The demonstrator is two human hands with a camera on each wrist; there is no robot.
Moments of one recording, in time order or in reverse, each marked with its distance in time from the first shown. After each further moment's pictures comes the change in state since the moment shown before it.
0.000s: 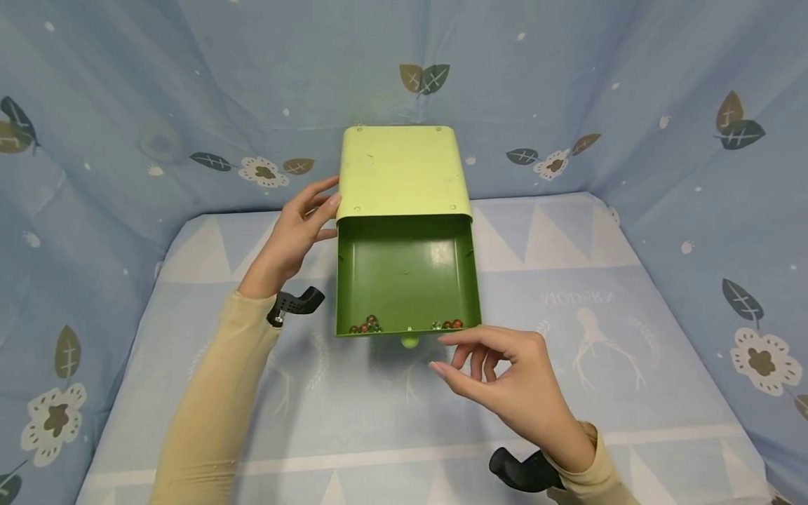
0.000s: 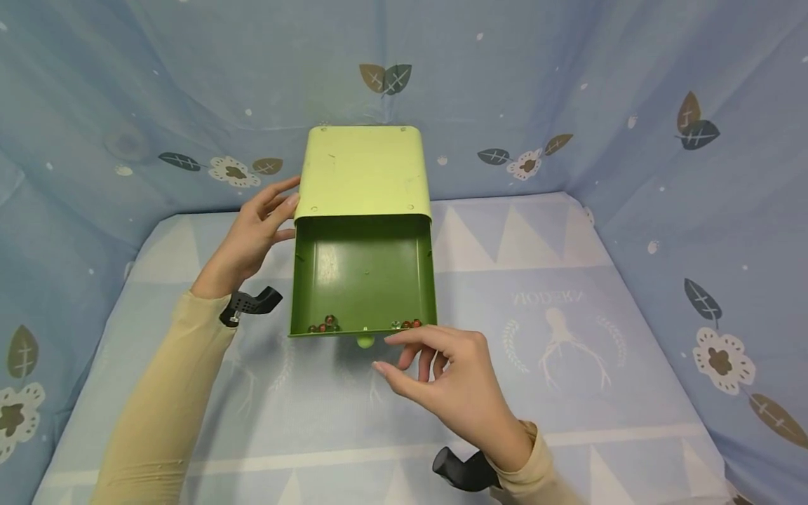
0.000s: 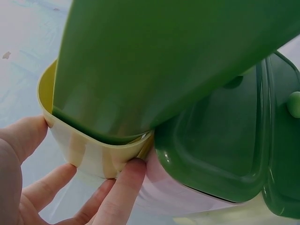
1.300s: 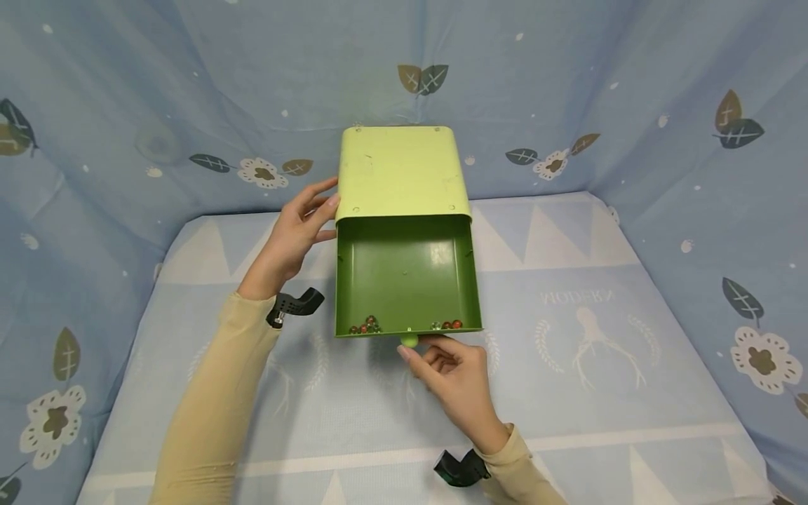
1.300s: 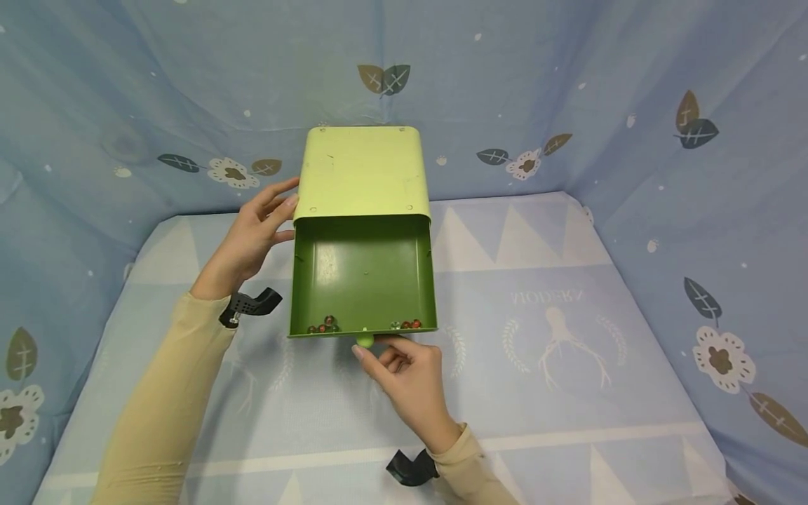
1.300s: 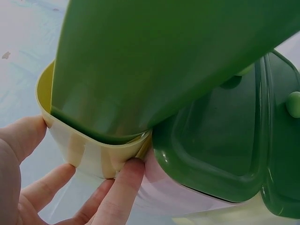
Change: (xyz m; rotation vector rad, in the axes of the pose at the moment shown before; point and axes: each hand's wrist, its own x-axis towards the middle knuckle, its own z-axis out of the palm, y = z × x) left_hand 0.000 0.000 0.001 0.003 0.006 0.005; right_hand -0.012 0.063 0.087 0.263 0.156 0.211
